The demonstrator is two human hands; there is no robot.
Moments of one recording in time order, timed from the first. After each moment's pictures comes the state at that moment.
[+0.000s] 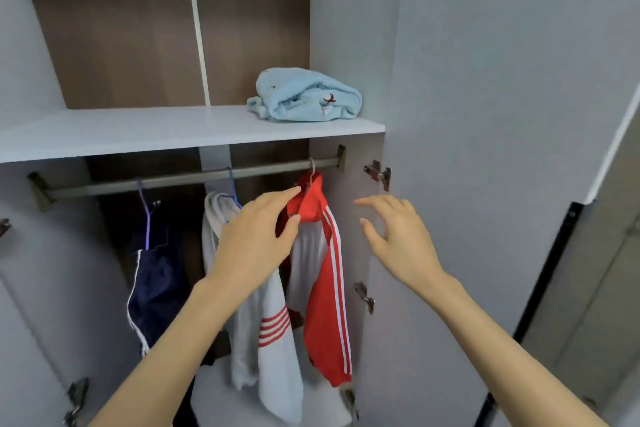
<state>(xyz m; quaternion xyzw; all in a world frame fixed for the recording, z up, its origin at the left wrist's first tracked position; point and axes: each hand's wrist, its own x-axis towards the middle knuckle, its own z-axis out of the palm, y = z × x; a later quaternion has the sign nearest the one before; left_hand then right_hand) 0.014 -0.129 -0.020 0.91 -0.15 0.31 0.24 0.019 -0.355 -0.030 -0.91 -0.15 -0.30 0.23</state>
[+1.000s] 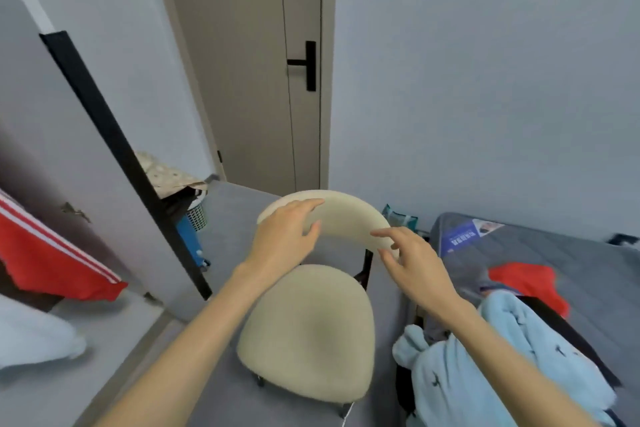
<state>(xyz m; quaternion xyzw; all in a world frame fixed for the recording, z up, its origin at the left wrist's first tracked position) -0.344 -0.580 -0.156 0.83 -0.51 -0.01 0.24 -0.535 -0.713 -0.202 -0.90 0.30 -0.20 0.24</state>
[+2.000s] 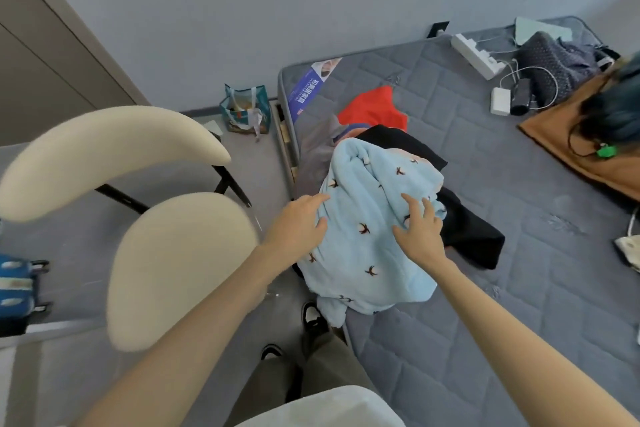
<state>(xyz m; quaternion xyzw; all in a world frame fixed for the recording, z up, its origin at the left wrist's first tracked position) -0.570 -0.766 -0.360 0.65 -0.69 -0.30 0.09 -0.810 -0.786 -0.416 -0.61 0.74 -0.05 0.29</state>
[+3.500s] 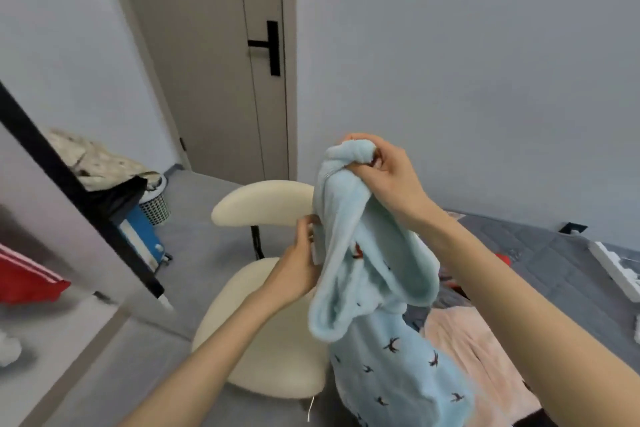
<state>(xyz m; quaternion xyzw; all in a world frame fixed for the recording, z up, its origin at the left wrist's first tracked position) -0.412 -0.649 -0.241 0.71 -0.45 -0.26 0.47 -0.523 -0.770 -0.100 -0.78 0.15 -0.33 0.50</state>
